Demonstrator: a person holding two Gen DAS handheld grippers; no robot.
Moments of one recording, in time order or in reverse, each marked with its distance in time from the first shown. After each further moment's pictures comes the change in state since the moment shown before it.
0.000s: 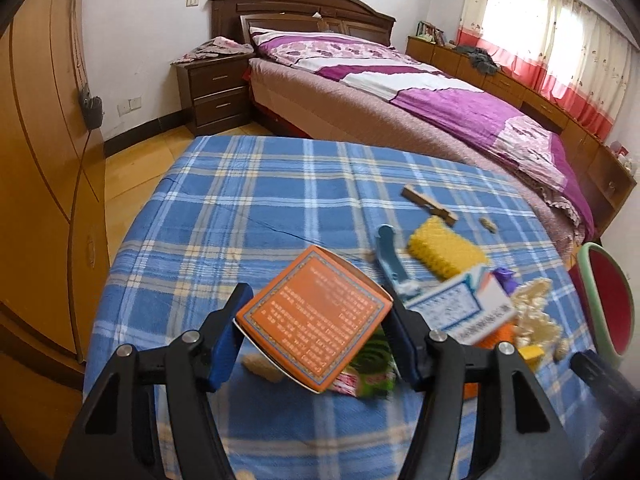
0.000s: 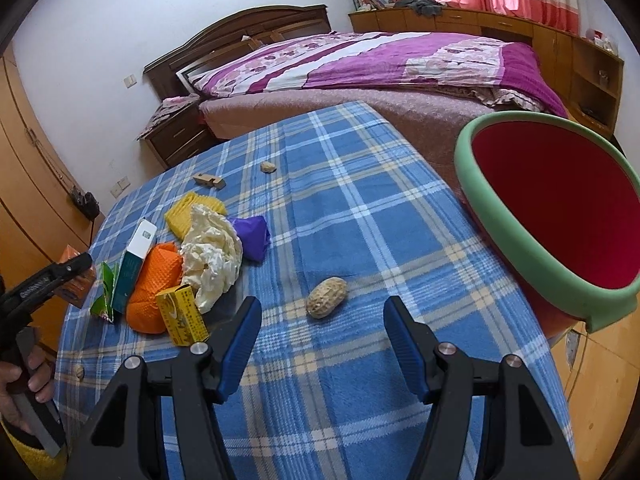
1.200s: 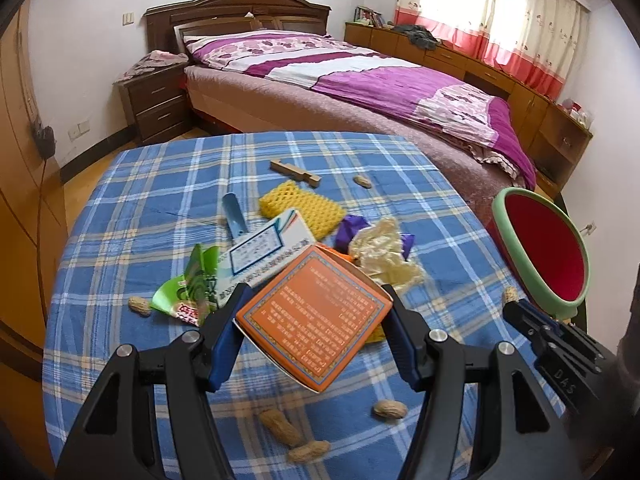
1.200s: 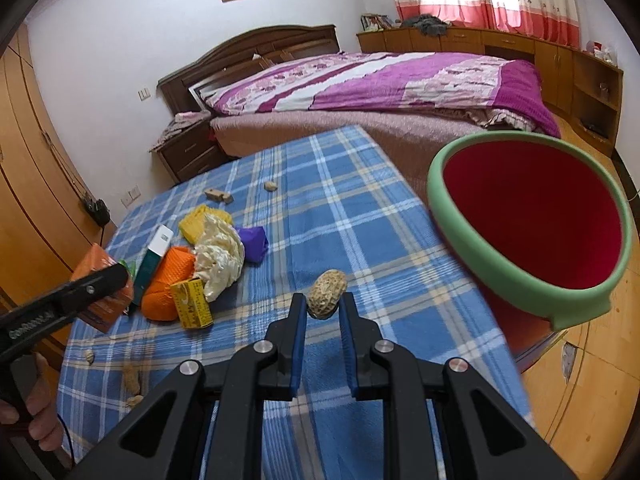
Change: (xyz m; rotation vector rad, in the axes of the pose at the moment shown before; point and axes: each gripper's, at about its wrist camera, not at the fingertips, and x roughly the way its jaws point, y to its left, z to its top) left arm -0.047 -0.110 -0.037 0.150 0.031 -0.126; right arm -0.047 -0.017 -0.012 -0.017 -0.087 0.029
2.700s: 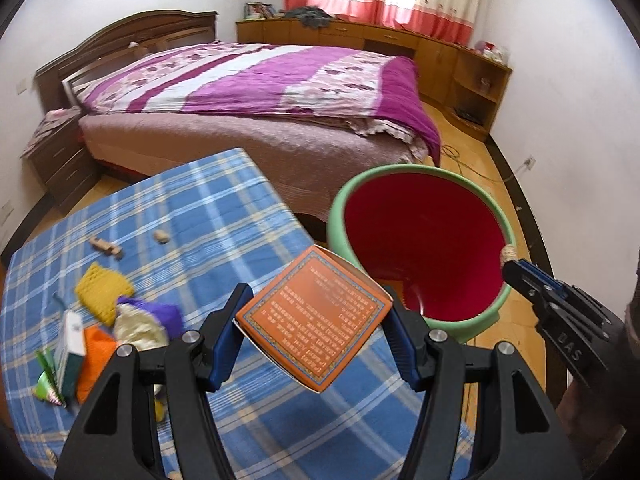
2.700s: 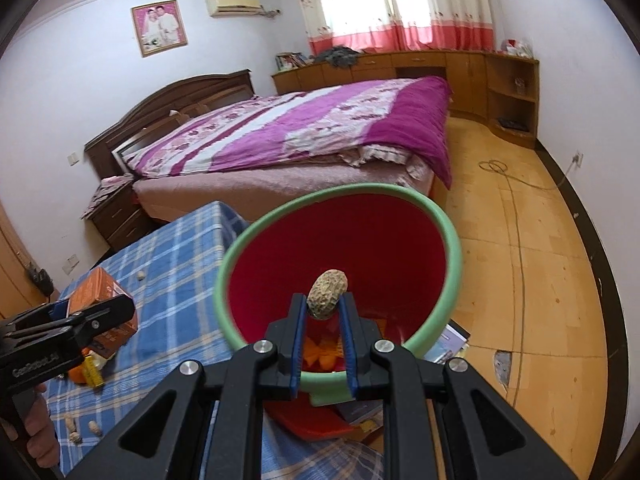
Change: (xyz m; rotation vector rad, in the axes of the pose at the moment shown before) left arm 0.033 -0.199 0.035 0.288 0.038 -0.208; right arm -0.062 -0.165 0.039 0.168 -0.136 -0.238
